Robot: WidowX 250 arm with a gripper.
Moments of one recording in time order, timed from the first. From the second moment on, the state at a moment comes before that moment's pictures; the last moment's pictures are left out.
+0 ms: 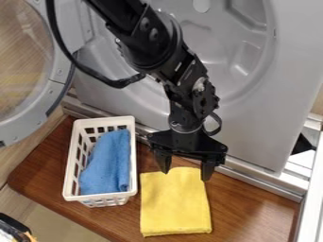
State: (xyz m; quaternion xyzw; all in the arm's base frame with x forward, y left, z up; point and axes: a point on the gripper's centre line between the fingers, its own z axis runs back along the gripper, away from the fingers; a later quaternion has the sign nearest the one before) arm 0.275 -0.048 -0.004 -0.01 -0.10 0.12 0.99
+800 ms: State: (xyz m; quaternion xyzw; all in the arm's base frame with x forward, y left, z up) arm 0.260 0.016 -0.002 0.08 -0.08 0.23 0.97
